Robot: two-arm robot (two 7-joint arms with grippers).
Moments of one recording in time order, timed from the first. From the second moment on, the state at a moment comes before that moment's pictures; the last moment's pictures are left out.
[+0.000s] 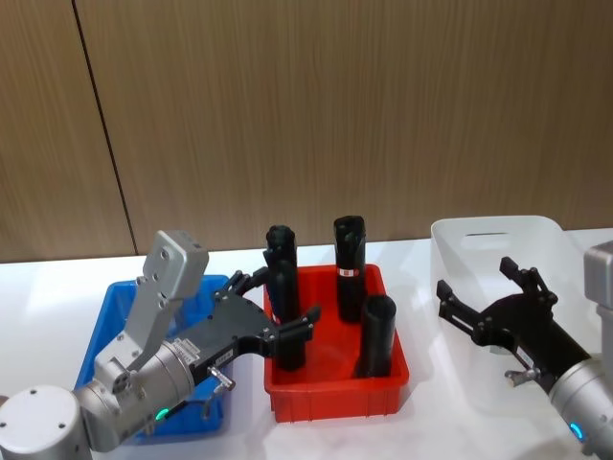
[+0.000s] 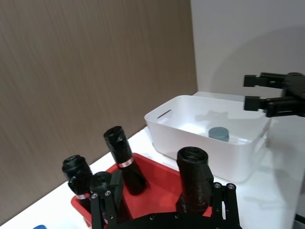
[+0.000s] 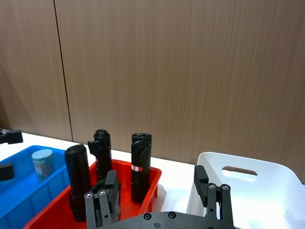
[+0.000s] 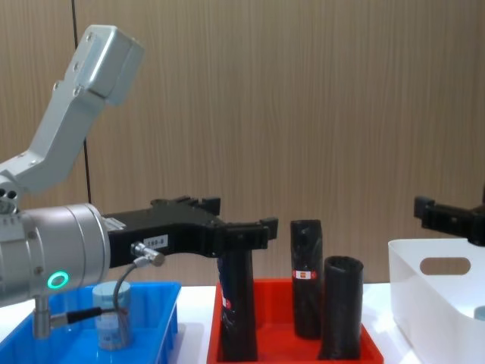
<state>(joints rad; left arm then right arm) -0.31 0.40 0.40 -1.50 -0.37 0.07 -0.45 0.00 0.34 -0.23 -1.75 0.29 0.04 0.08</state>
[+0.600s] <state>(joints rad) -0.27 0.39 0.43 -1.57 -0.28 0.04 -0.22 -0.01 0.34 -0.23 -1.77 0.29 0.03 0.07</state>
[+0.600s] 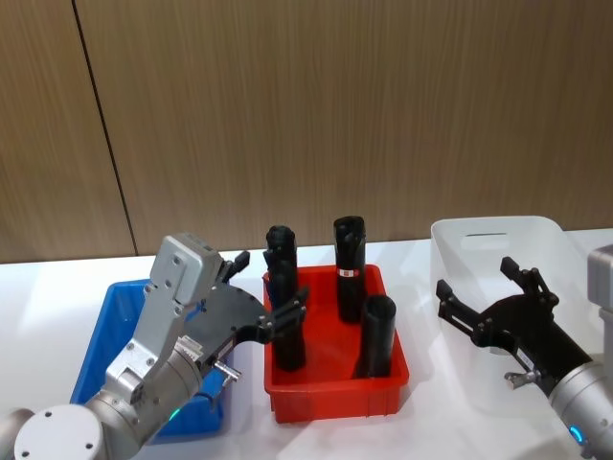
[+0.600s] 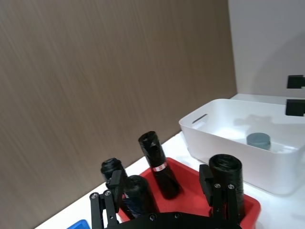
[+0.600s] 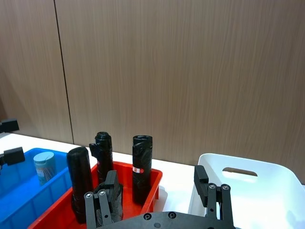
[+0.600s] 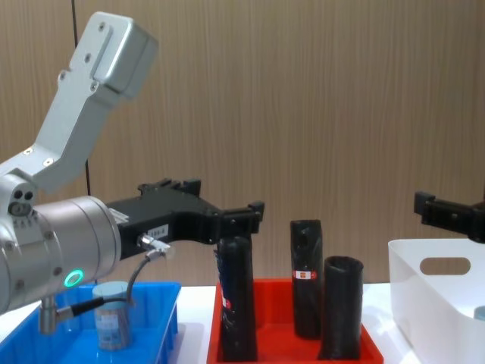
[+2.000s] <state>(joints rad) -0.24 0.38 0.45 -1.63 -0.20 0.01 -0.01 -0.01 0.34 -0.22 -1.76 0.30 0.06 0.10</state>
